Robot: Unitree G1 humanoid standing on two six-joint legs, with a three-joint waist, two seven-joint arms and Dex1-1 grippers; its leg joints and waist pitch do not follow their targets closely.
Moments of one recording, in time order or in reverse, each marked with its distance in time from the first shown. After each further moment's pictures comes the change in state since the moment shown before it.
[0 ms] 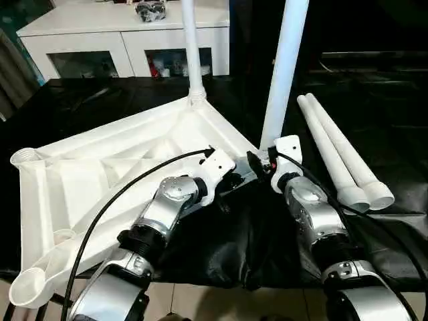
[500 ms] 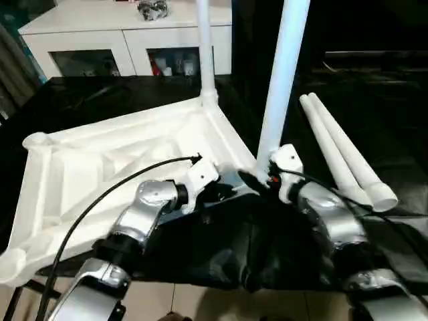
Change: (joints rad) left arm 0.099 0.155 -0.019 -0.132 -0.069 -0.055 -0.298; right arm 0.103 -0.213 0.116 -0.144 0.027 -0.066 0.482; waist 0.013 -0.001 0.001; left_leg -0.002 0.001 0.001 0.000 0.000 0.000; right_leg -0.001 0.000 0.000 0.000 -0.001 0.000
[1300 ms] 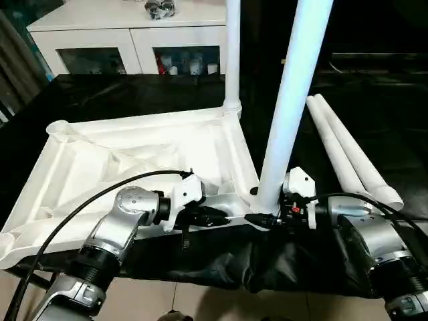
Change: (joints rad) left arm 0.093 0.111 -0.035 -0.167 -0.077 0.053 -0.254; right arm 0.105 -0.162 0.083 -0.234 0.107 0.126 0.407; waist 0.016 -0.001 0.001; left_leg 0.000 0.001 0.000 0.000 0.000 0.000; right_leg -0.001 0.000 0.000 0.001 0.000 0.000
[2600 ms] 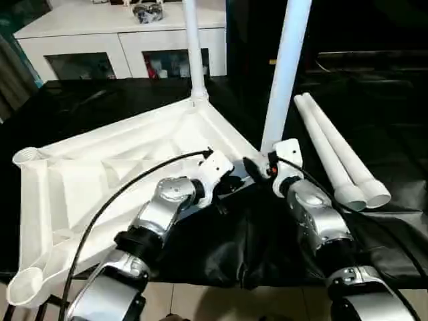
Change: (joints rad) left arm -0.152 -0.219 0.052 0.247 0.104 0.006 0.430; right arm -0.152 0.309 -0.144 0.309 -0.133 -0.055 -0.714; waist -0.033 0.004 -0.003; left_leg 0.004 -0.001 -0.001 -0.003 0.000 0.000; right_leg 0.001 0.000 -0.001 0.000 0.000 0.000
